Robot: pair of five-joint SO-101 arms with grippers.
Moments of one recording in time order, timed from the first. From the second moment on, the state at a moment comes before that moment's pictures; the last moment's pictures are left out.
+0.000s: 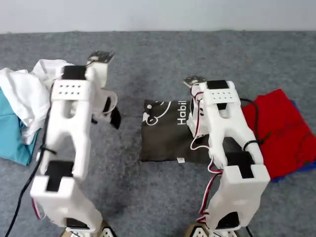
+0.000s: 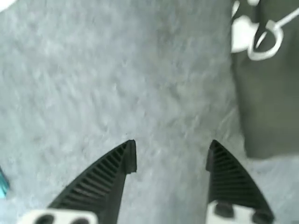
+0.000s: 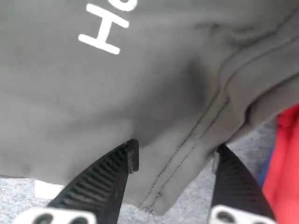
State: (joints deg) left arm -2.2 11.3 -7.0 99.3 -4.6; right arm -7.3 19.4 1.6 84.2 14.5
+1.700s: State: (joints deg) left arm -3.6 -9.2 19.7 99.3 -5.5; right arm 7.6 22.0 -23.1 79.4 -4.2
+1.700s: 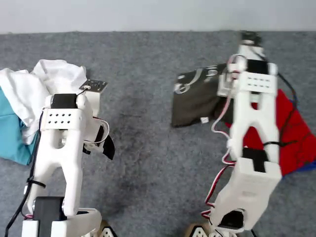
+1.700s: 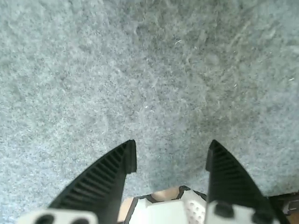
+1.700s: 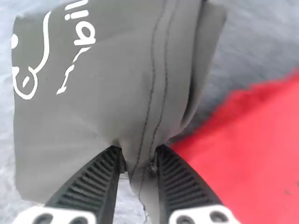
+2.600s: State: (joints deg) left arm -3.6 -9.2 19.7 99.3 -5.5; right arm 36.4 11.3 -7.0 90.7 -4.5
